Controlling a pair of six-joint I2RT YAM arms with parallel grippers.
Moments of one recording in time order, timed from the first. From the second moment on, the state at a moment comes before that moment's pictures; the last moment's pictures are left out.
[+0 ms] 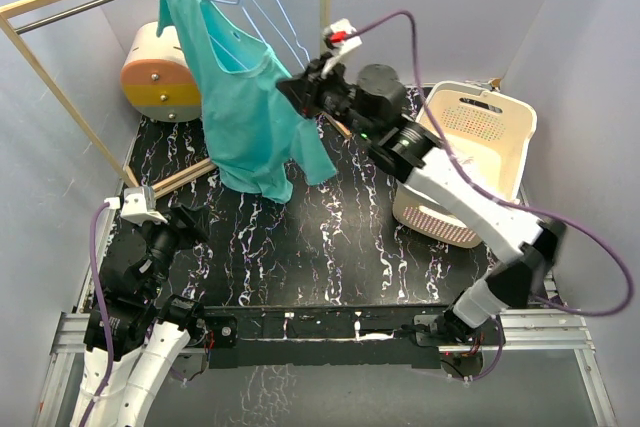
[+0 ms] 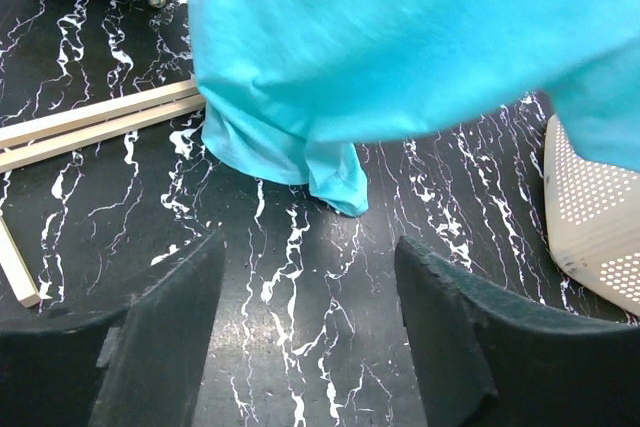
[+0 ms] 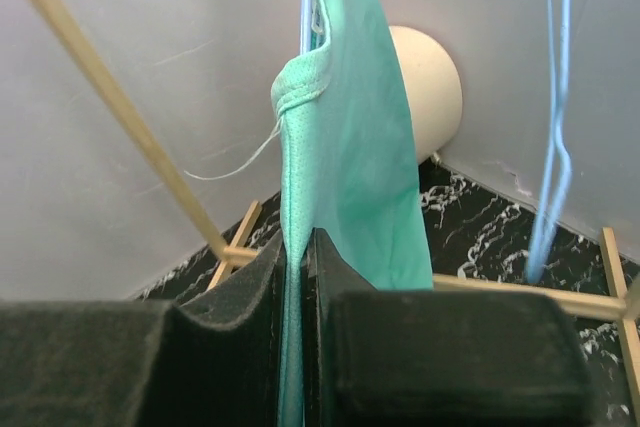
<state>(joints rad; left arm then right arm) -0.30 0.23 0.70 -0.64 -0.17 -0.36 0.79 1.61 1.73 0.02 -0.05 0.24</state>
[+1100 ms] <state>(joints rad) -0.30 0.86 1.05 0.09 1.14 -0.62 0.78 0.66 1.05 -0.53 -0.54 0.24</state>
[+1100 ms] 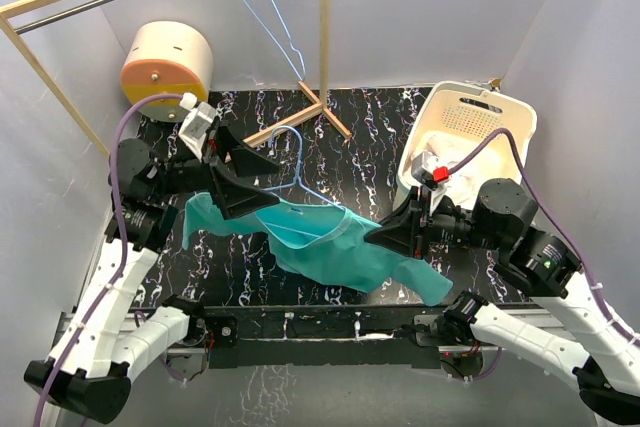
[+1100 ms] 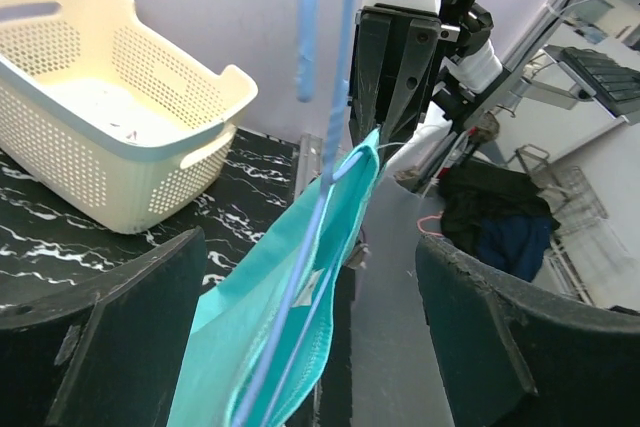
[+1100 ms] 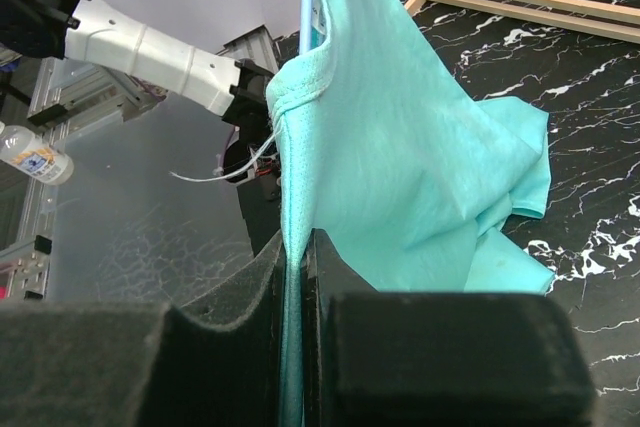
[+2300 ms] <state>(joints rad) -0.31 0.92 1.11 -0.04 1.21 -0.55 0.78 0.77 1.02 -0.49 -0.55 0.28</state>
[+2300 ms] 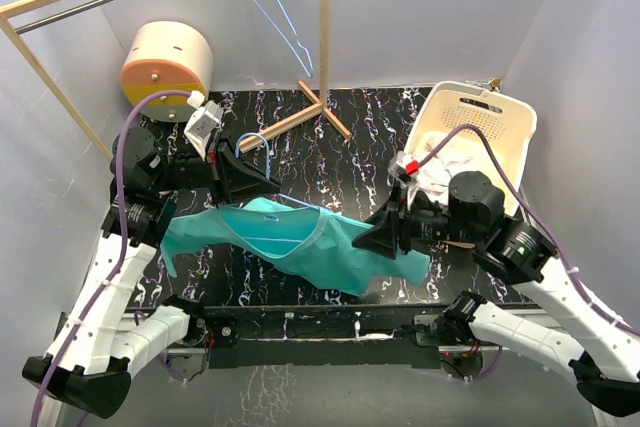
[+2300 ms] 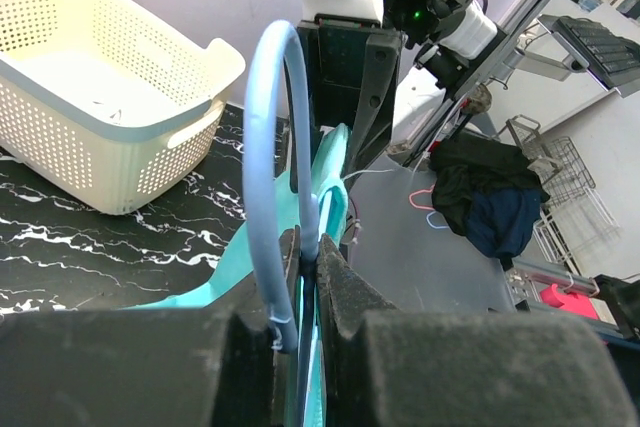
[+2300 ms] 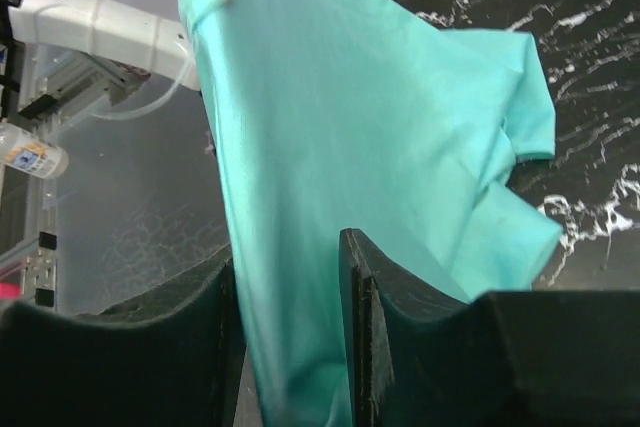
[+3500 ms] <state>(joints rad) -0.32 0.89 1.19 -0.18 1.14 -0.46 0.83 0.42 1.14 -1.05 0.42 0.61</state>
